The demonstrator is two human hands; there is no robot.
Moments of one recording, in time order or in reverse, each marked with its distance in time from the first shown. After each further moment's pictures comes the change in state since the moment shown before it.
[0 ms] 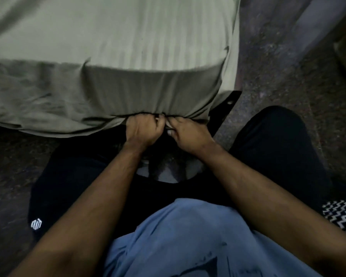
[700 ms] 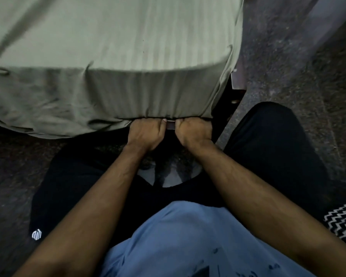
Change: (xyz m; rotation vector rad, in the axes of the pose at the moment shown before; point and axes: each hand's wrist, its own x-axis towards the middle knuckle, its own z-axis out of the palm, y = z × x) left_hand -0.008 -0.003 -0.027 -0.045 -0.256 0.059; right_hand 0.019 -0.015 0.002 -0.140 -0.022 0.388
